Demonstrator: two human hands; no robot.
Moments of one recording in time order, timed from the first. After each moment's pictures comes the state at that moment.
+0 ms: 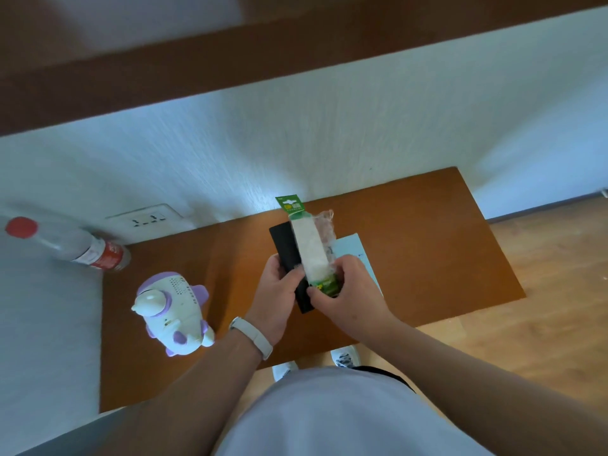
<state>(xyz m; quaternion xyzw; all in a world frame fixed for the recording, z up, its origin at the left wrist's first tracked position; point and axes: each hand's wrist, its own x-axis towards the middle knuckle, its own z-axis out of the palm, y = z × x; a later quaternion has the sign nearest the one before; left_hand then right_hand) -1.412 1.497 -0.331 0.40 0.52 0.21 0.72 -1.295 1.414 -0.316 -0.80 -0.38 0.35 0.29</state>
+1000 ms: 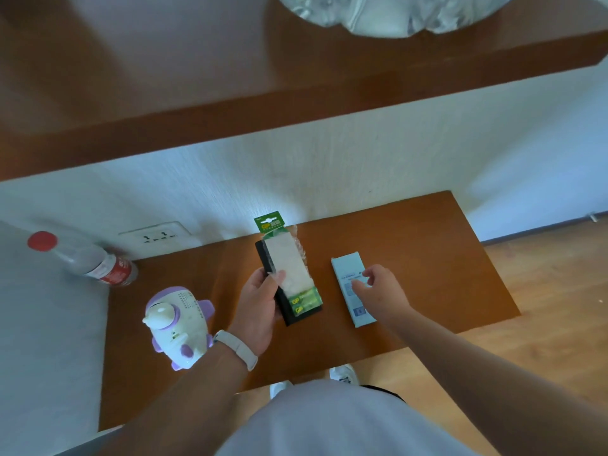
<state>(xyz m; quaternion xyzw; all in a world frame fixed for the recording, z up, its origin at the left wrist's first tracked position) -1.438 1.517 -0.316 0.32 0.53 0.22 0.75 -1.236 1.421 -0.375 -0.86 -0.25 0.38 0.22</state>
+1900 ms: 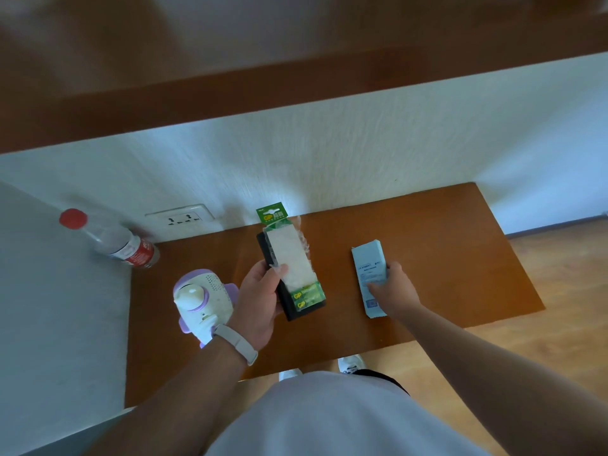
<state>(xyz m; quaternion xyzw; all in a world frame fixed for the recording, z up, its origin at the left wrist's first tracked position) -1.483 1.528 -0.306 0.34 0.54 0.22 0.74 -1.255 1.426 -0.413 -0.88 -0.23 0.37 0.19</state>
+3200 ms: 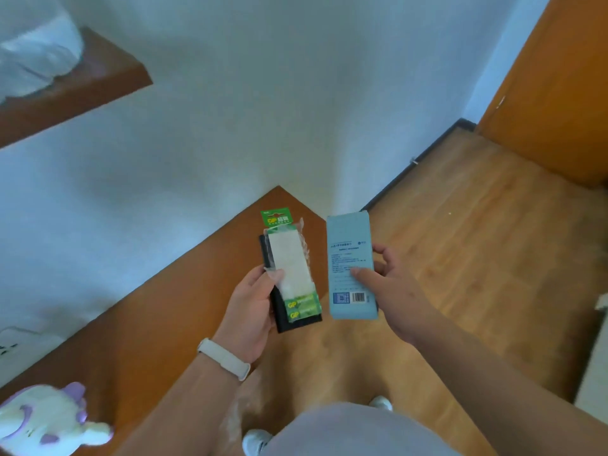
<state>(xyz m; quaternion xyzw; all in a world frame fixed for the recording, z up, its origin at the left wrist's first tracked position) -1.320 1.321 -0.239 0.52 0.34 0.04 0.78 -1.213 1.136 -0.240 -0.68 -0.04 0.31 0.67</state>
